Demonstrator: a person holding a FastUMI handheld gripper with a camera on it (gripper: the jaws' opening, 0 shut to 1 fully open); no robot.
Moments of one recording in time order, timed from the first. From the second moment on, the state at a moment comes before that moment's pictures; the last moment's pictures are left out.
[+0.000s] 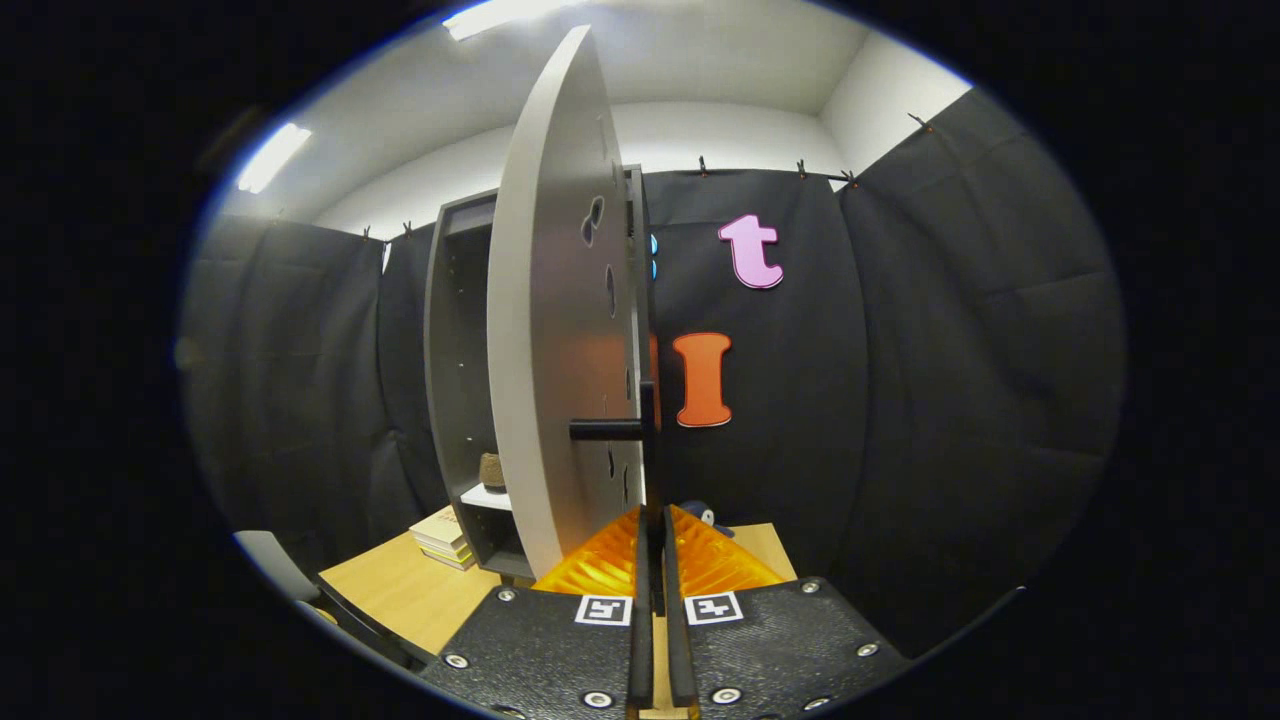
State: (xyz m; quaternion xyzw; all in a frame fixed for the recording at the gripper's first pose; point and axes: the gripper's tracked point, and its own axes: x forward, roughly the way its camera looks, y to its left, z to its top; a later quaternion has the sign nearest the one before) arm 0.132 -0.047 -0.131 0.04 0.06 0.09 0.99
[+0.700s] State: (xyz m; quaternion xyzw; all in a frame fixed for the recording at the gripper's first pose) arm 0.099 -0.020 -0.116 0.01 0.04 0.07 1.00
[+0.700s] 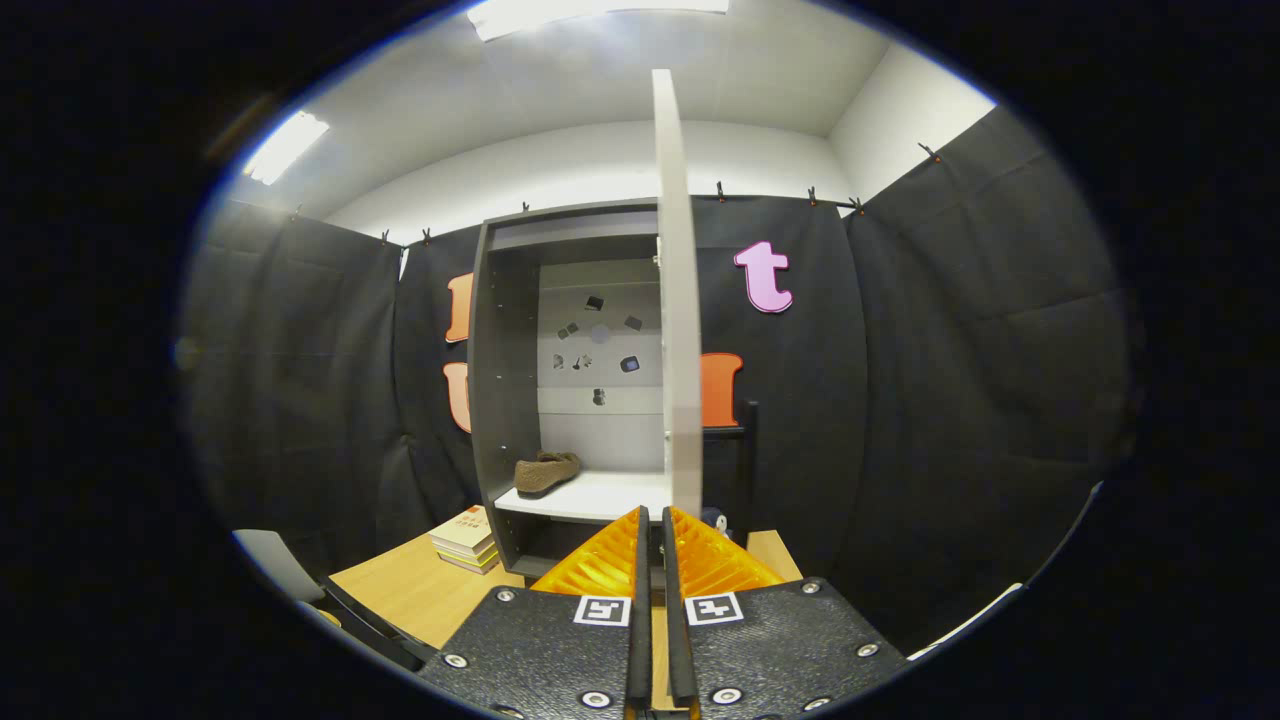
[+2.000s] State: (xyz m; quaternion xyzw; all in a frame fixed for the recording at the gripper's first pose) arm 0.135 0.128 -0.321 0.00 0.19 0.07 0.98
